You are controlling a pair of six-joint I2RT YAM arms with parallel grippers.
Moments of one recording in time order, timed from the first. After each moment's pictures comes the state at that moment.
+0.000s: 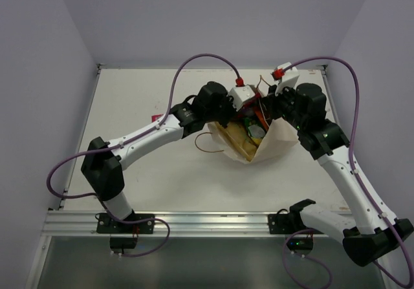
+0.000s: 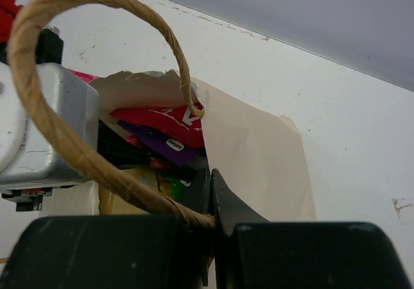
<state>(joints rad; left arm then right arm) -0.85 1.72 1.51 -0.27 0.12 0.20 0.40 1.04 1.19 -0.45 -0.04 -0.02</state>
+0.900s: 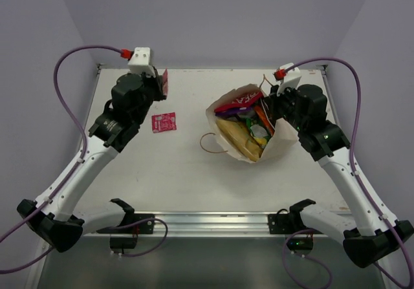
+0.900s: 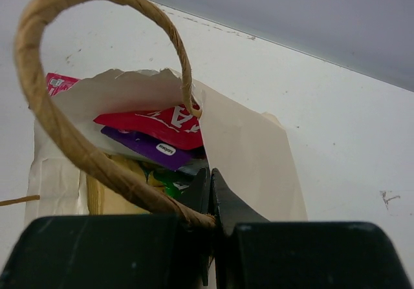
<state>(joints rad) -0.60 1.17 1.34 -0.28 -0.32 -0.16 0.40 1.03 1.18 -0.45 0.01 -0.02</state>
